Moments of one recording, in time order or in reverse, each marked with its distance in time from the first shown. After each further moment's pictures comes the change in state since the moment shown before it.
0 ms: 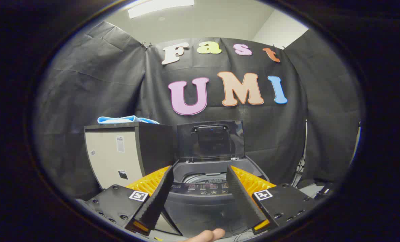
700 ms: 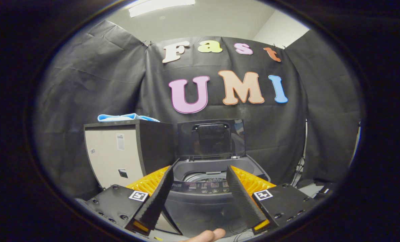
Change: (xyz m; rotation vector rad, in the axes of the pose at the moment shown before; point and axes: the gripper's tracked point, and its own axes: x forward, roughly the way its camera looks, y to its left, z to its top) arm 0.001 0.003 -0.008 -0.010 0.018 -0.007
